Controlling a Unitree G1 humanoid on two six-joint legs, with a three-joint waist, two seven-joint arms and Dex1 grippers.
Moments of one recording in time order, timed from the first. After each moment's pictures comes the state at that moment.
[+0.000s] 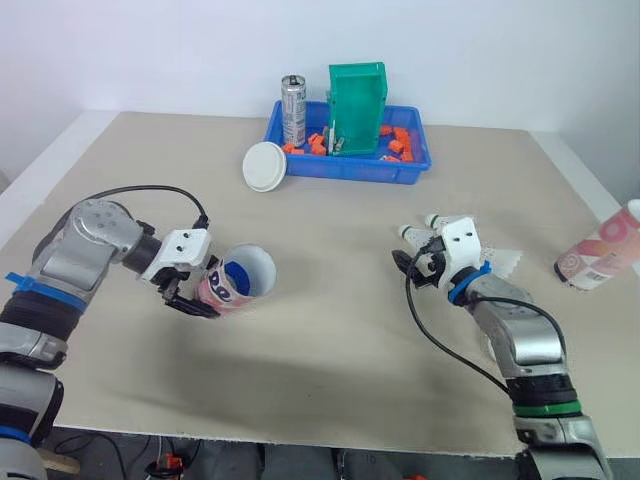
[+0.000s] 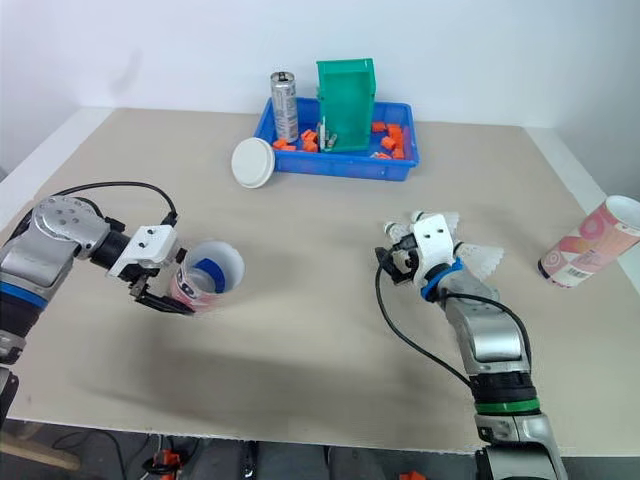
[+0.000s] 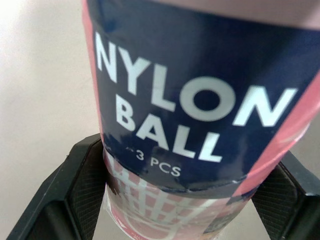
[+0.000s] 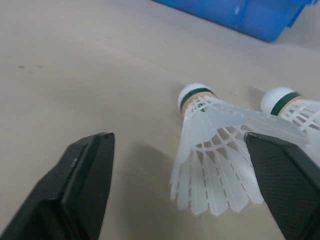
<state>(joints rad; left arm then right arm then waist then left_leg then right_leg) -0.78 0.90 -0.35 0.38 -0.18 -0.01 -1.60 -0.41 -0.48 -0.04 0.06 0.19 0.48 0.38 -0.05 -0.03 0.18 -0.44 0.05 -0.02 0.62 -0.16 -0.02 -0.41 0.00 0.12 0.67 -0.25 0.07</state>
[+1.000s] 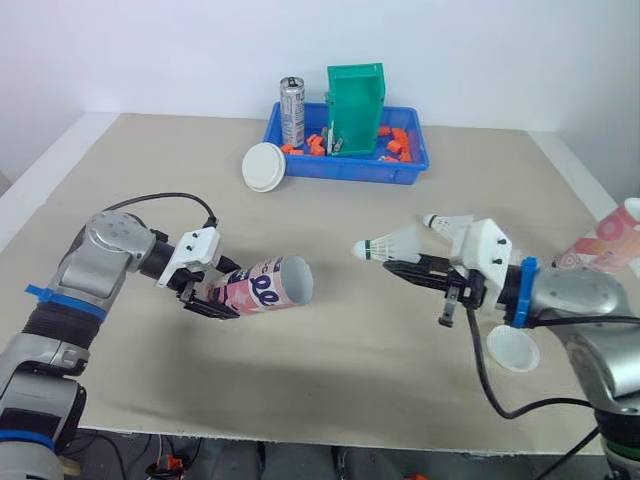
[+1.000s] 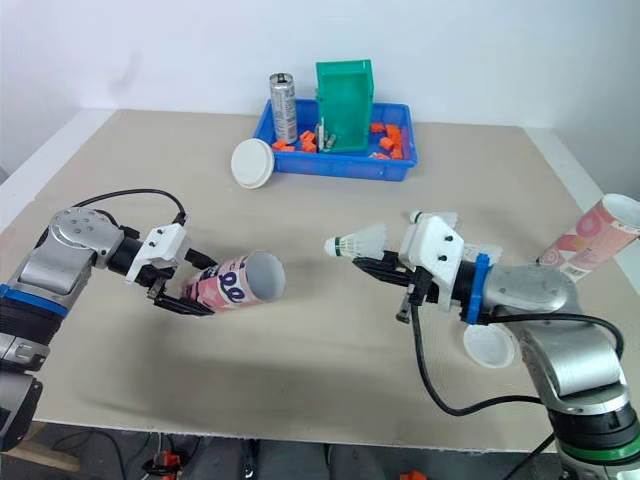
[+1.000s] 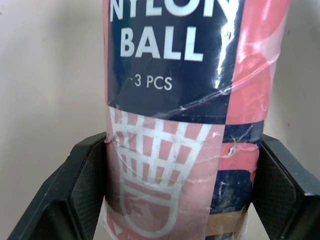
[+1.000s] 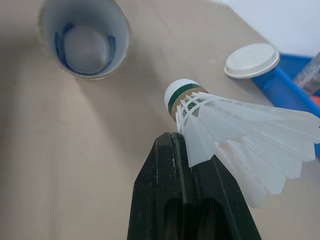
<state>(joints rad) -0.73 0.80 -0.24 0.36 -0.22 0.08 -1.60 -0.28 -0.84 -0.11 -0.53 0.47 0.47 0.93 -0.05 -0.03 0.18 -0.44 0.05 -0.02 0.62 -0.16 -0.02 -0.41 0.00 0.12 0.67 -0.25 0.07</state>
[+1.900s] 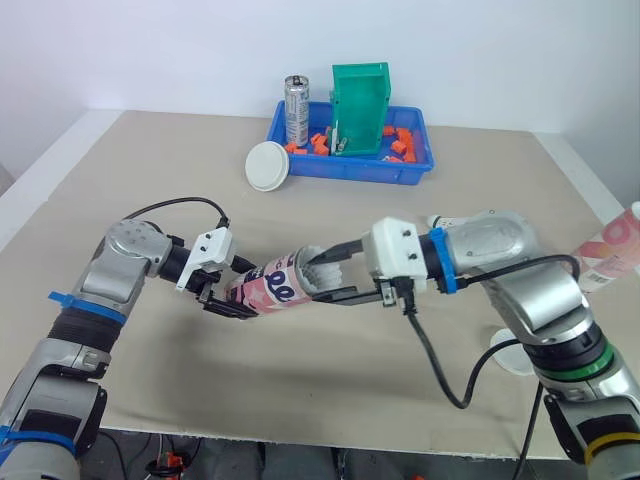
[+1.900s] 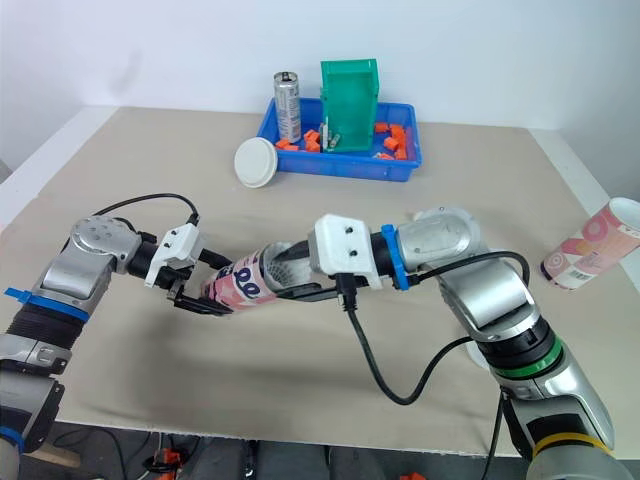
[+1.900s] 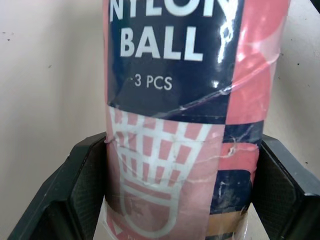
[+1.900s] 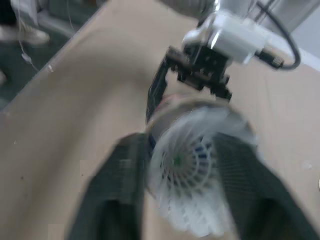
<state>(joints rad) -0.71 0.70 -0.23 0.35 -0.21 0.10 -1.57 -0.72 -0.71 0.24 -0.38 0.43 0.44 1.17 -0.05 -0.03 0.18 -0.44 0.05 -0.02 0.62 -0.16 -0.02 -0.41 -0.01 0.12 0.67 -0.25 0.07</state>
